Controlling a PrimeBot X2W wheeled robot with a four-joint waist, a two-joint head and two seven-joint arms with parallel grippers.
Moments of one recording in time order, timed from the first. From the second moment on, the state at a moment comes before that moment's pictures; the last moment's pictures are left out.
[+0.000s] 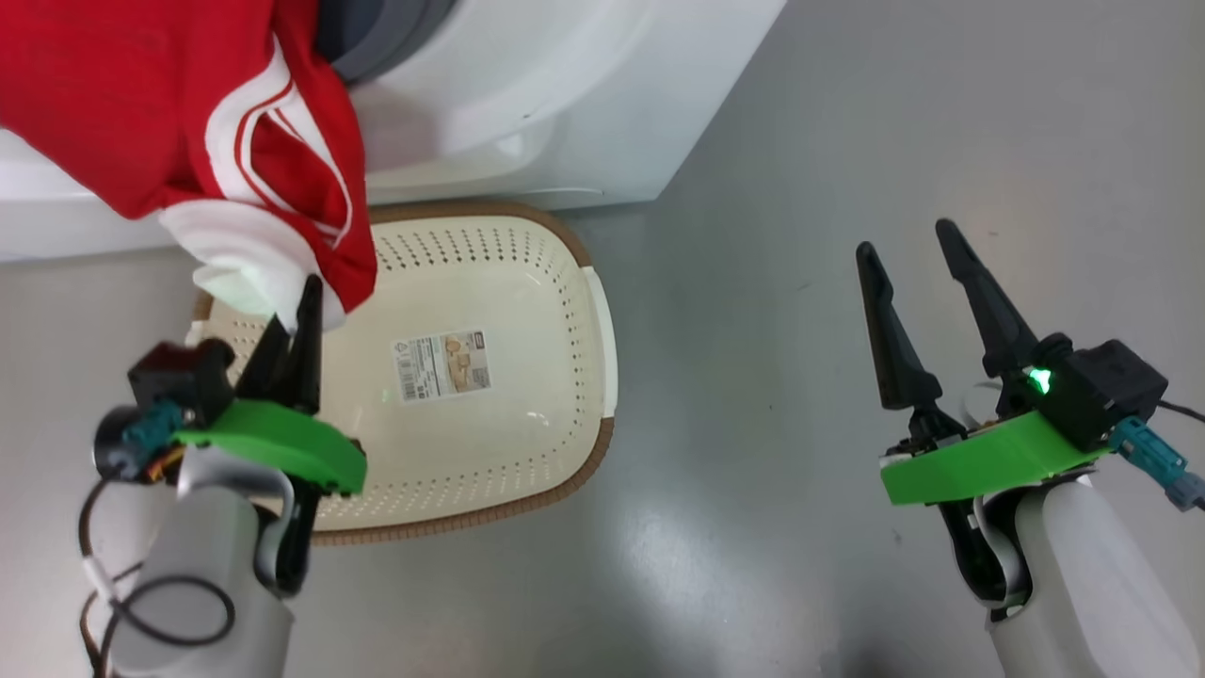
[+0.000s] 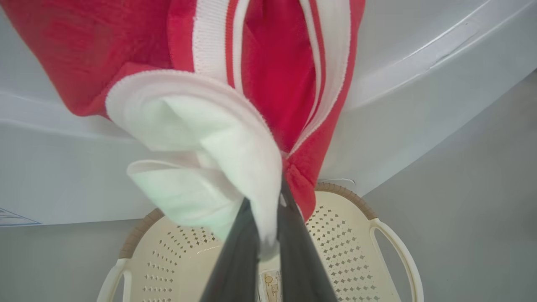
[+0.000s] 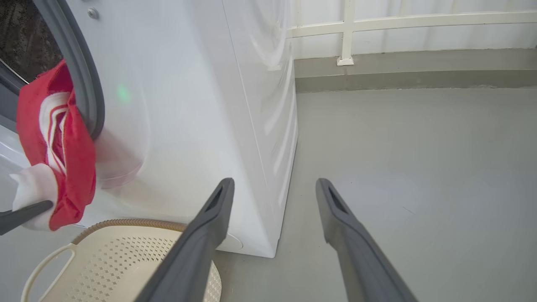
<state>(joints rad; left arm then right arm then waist) -0.58 0.09 -0.06 0.63 -0.27 -0.13 -0.26 -0.32 -0.05 0.08 0.17 0.28 0.12 -0.26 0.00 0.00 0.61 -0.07</state>
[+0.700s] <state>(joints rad) -0.76 0.12 -0.06 0.82 -0.28 -0.13 -0.26 -0.36 -0.05 0.08 0.16 0.28 0.12 -0.26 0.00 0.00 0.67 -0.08</state>
